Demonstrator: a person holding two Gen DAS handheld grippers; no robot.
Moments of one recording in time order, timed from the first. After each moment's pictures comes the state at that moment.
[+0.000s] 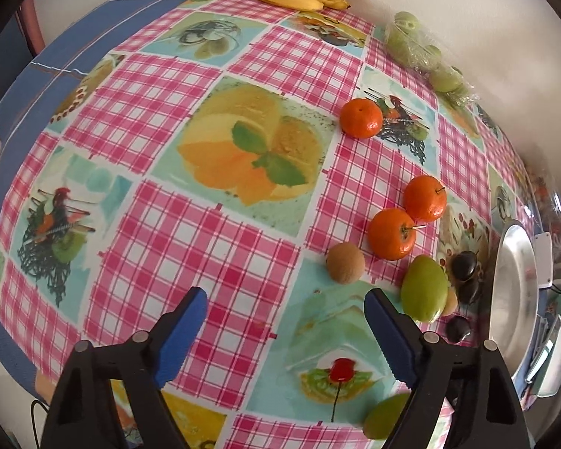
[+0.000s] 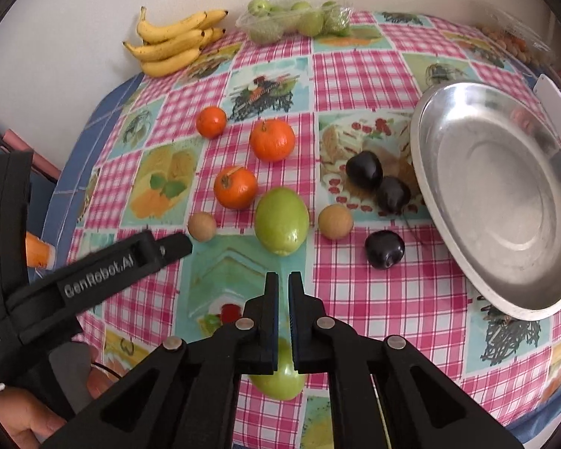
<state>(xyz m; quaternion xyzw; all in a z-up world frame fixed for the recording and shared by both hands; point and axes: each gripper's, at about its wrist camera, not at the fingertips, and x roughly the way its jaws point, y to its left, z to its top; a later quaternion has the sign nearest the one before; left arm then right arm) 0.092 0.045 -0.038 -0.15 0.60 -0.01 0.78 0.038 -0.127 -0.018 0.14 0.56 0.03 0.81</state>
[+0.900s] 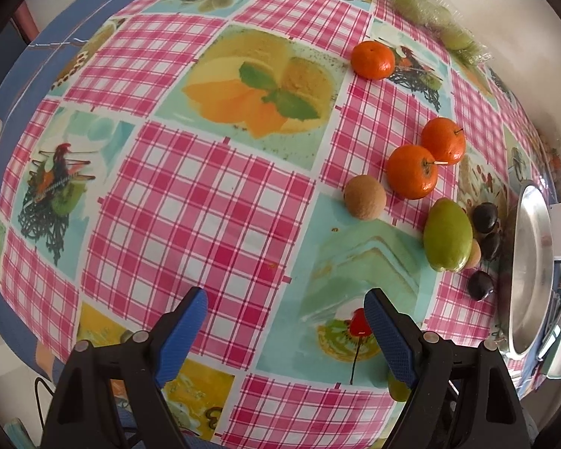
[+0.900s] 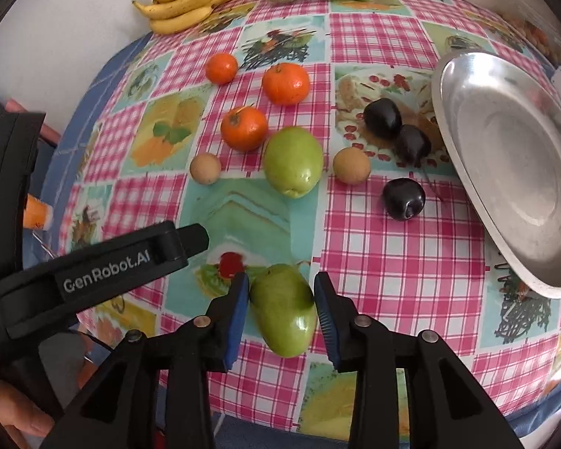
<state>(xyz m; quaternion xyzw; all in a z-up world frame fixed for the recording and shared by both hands) 0.068 0.041 -0.059 -0.12 0.65 0.00 0.75 0.023 -0.112 -0.031 0.11 0.61 0.06 0.78</state>
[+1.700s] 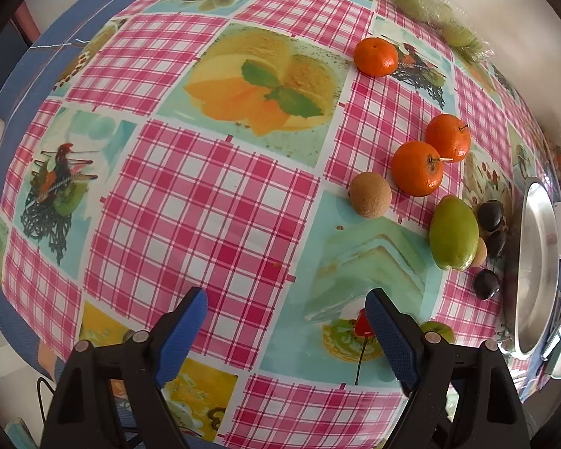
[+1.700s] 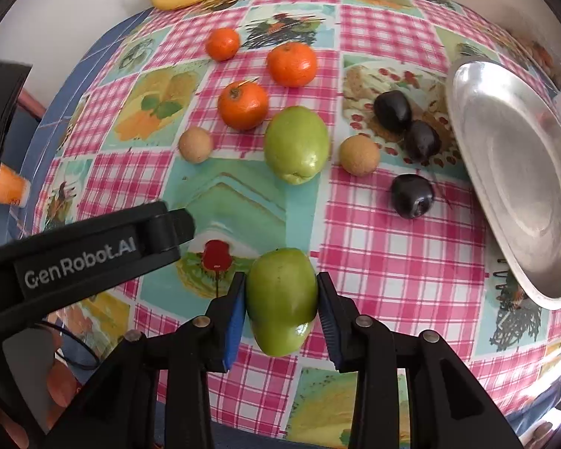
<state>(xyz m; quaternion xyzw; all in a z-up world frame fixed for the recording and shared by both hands) 0.068 0.040 -0.067 -0.12 0.66 0.00 0.74 0.028 -0.102 -0.044 0.07 0.62 0.04 0.78</state>
